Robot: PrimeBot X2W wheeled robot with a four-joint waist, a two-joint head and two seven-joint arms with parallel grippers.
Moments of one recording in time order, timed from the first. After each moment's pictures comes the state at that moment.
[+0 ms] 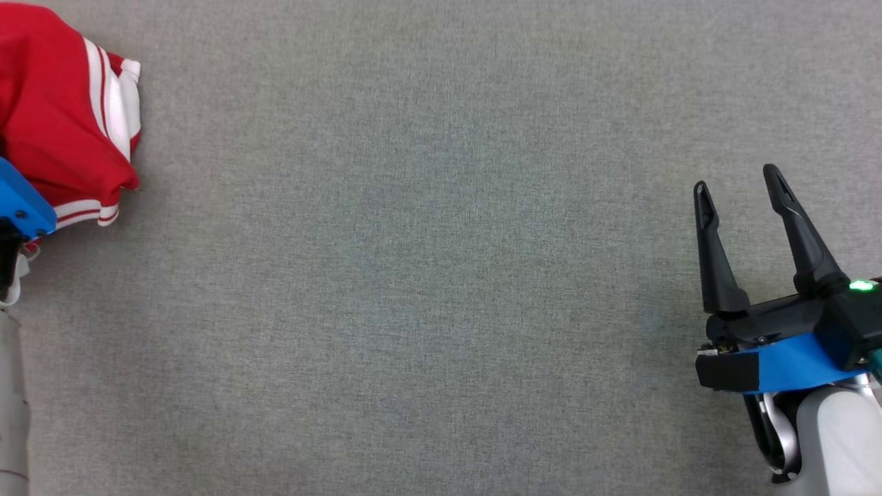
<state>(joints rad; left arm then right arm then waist) -0.82 0.38 0.14 0.82 -0.34 -0.07 0.30 -0.23 -0.10 -0.01 -0.08 -0.01 0.13 -0.17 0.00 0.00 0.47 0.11</state>
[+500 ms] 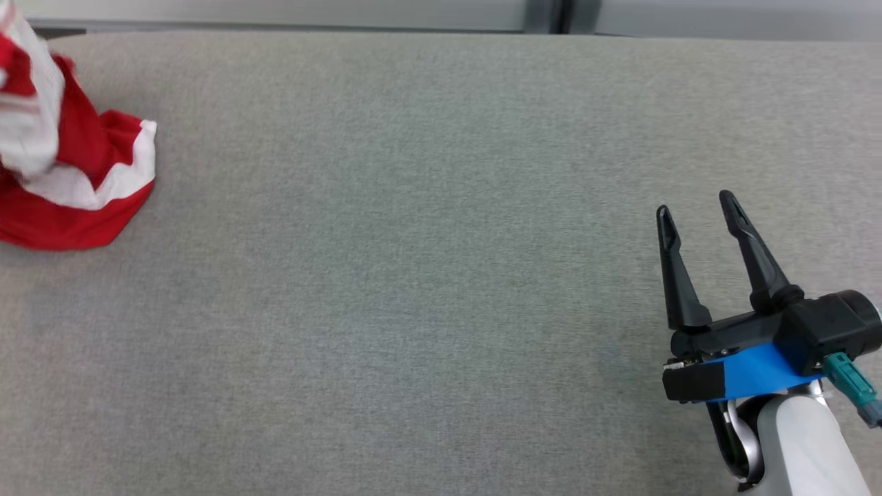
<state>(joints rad) -0.94 0.49 0.07 0.71 -0.26 -0.11 0.01 -0.23 -0.06 0.02 0.04 0.02 0.13 -0.22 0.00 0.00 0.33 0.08</state>
